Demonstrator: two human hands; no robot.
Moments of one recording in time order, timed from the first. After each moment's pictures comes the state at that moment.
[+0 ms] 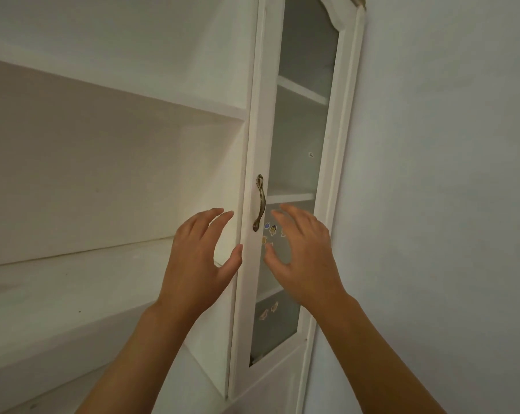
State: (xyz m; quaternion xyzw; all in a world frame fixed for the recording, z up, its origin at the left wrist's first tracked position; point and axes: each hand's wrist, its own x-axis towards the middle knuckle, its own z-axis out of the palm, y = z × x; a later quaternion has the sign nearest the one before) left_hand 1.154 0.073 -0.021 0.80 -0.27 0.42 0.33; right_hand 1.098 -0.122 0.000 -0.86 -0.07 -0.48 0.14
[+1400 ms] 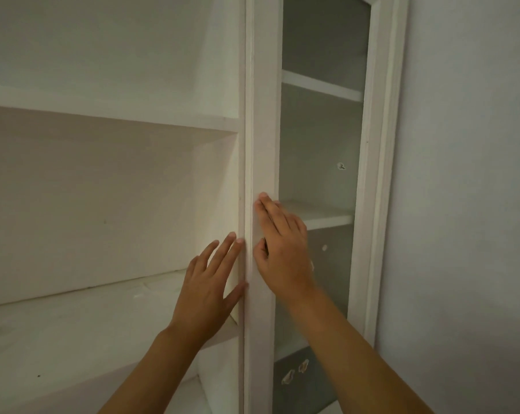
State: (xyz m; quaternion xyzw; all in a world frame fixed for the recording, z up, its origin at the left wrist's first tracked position) left_hand 1.300 0.020 -0.052 0.86 -0.23 0.42 0.17; right_hand 1.291 -0.156 0.014 -0.78 -0.20 -0.57 0.14
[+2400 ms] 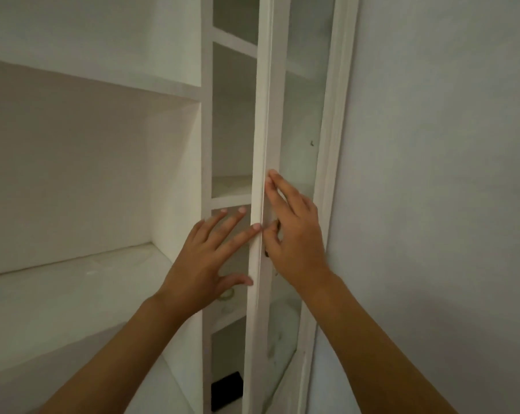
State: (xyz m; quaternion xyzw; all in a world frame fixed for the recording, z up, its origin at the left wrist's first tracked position) left_hand 1.260 -0.015 -0.032 0.78 -0.44 0.43 0.14; right_hand 1.198 -0.210 0.013 -0.79 -0.17 -0.57 0.15
